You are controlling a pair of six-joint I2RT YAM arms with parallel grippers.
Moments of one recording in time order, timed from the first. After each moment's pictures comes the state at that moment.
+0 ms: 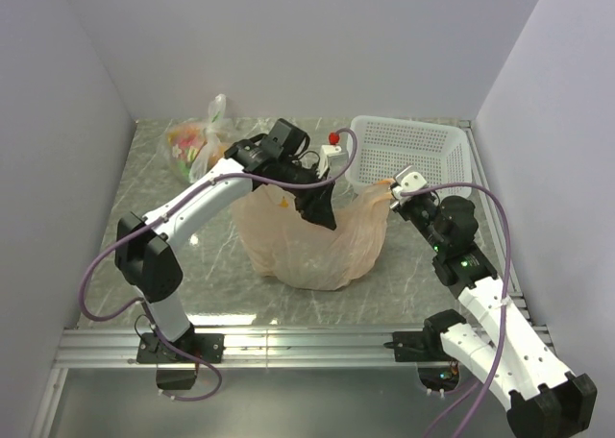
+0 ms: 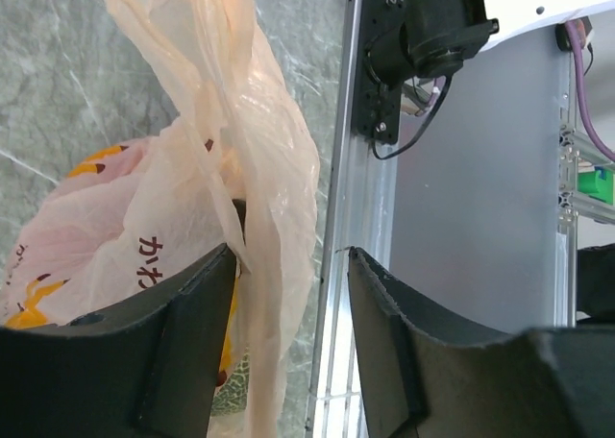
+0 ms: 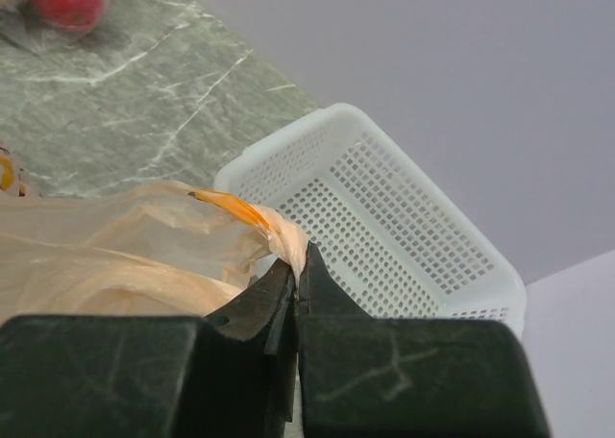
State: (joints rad) left arm -0.69 1.74 1.67 -0.82 0.89 0.16; right arm 0.34 0.74 0.62 0.06 -0.13 -0.49
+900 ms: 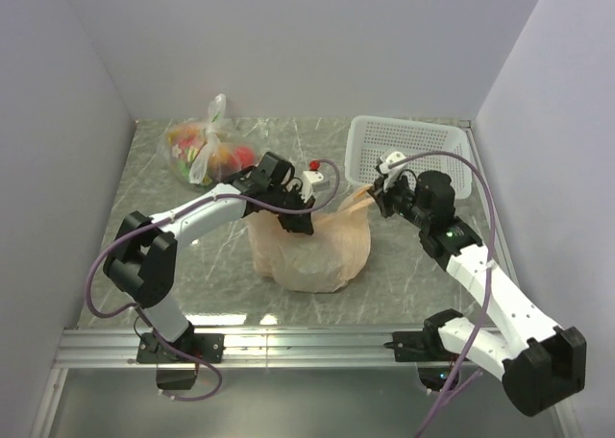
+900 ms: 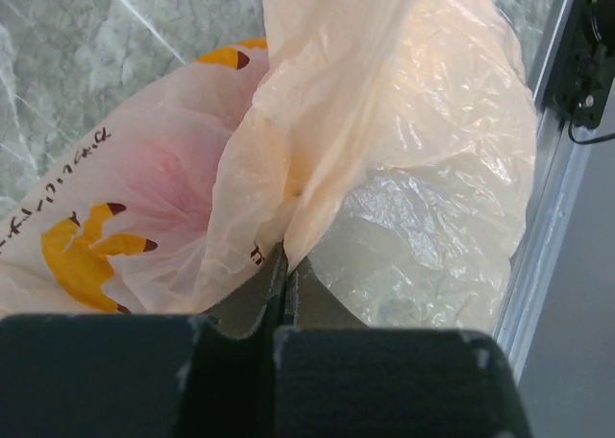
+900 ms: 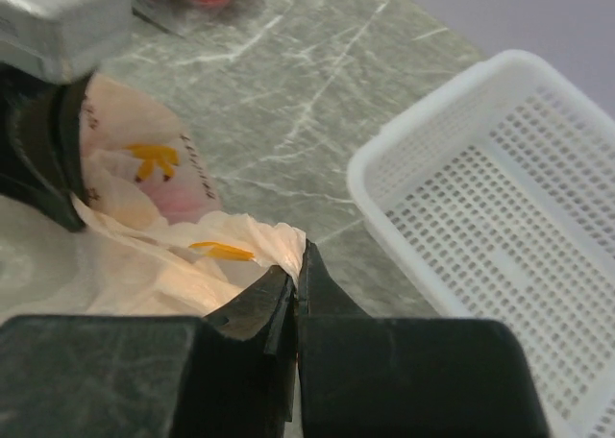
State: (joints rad) left arm -0.63 1.67 1.23 -0.46 0.64 0.20; right arm 0.36 0.97 0.75 -0.05 -0.28 -0.25
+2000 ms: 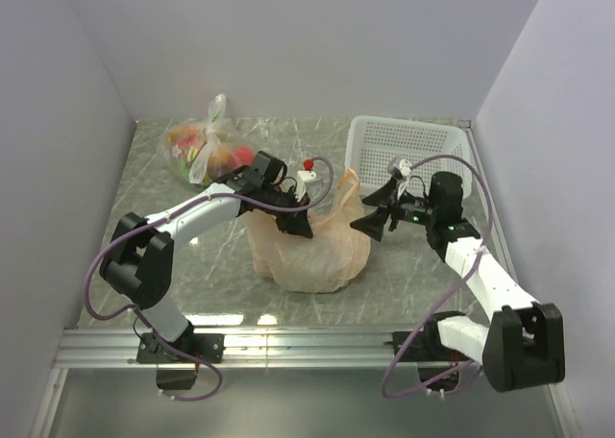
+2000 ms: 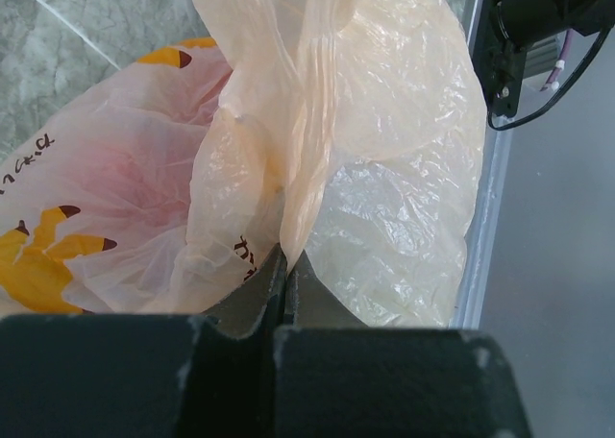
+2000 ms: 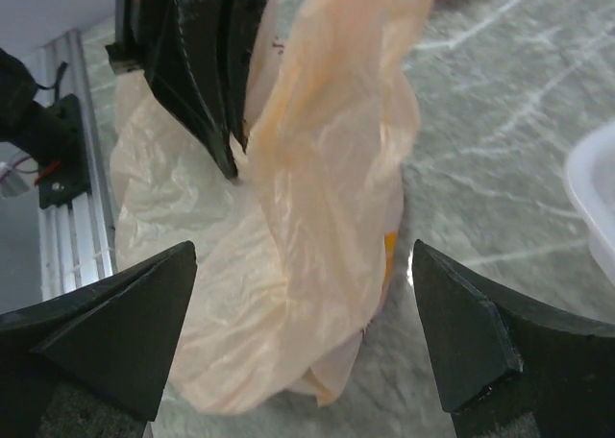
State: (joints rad) left arm -0.59 1.65 1.20 -0.46 0.82 0.19; right arm 0.12 1.08 0.64 0.09 -1.02 -0.04
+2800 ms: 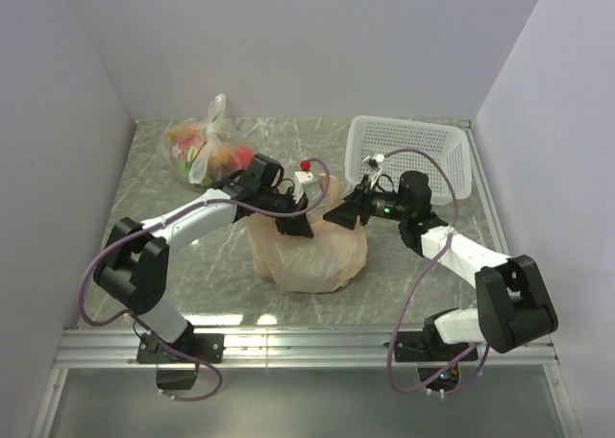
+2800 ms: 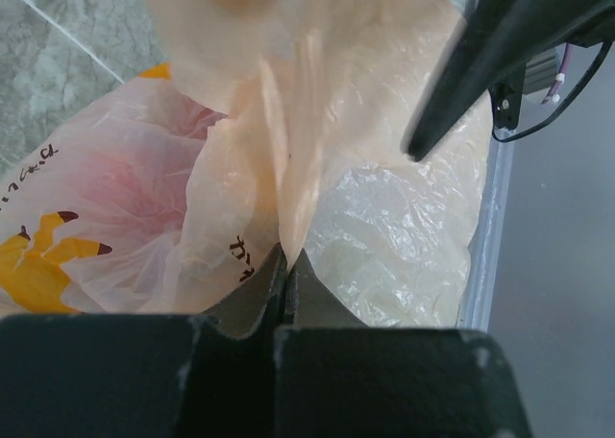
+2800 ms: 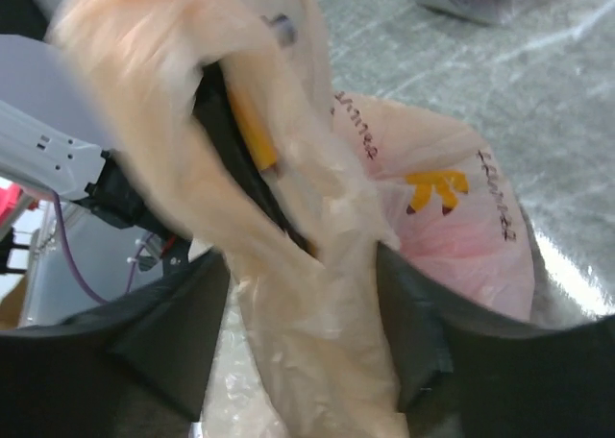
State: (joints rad) left arm -0.59 1.62 1.13 -0.36 0.82 0.16; right arm 0.33 1.33 0.63 0.53 -0.91 0.49
